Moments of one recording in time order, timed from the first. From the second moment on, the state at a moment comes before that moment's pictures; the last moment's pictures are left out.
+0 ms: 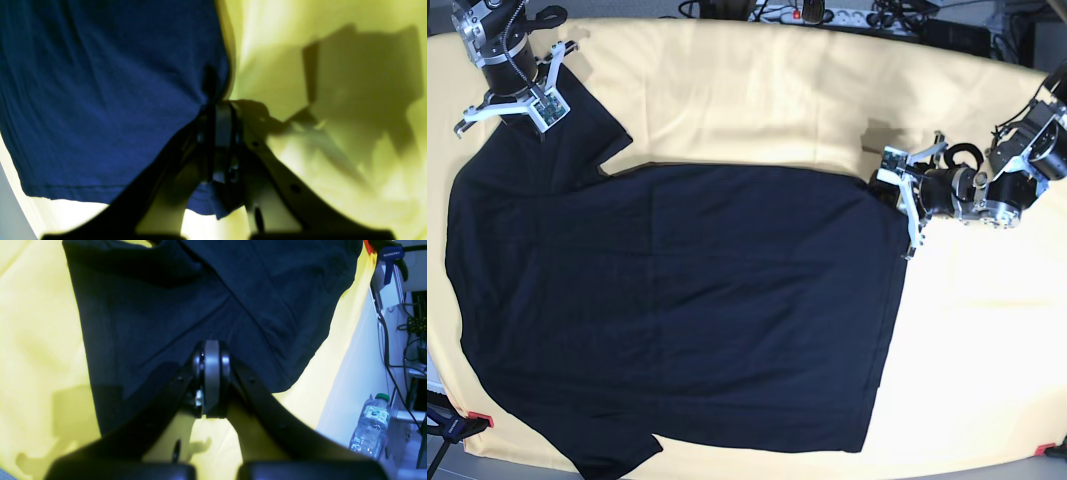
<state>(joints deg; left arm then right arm) -21.8 -56.8 50.1 94.6 24.6 -46.9 -12.9 -45.6 31.3 5.9 130.3 -12.7 11.0 -36.0</state>
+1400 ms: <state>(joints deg) -21.5 -62.5 50.2 101.5 23.9 -45.1 -9.1 -45.4 31.4 5.9 130.3 -17.3 8.3 -36.1</state>
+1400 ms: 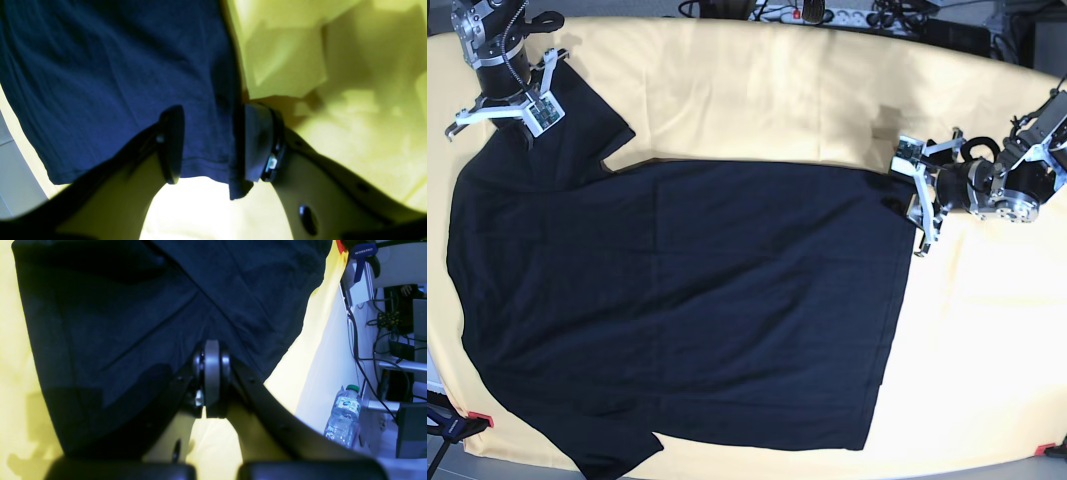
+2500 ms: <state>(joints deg) -21.2 -64.3 50.2 107.6 15.5 -41.6 1.2 -33.4 31.4 5.8 120.9 -12.1 13.5 -35.4</state>
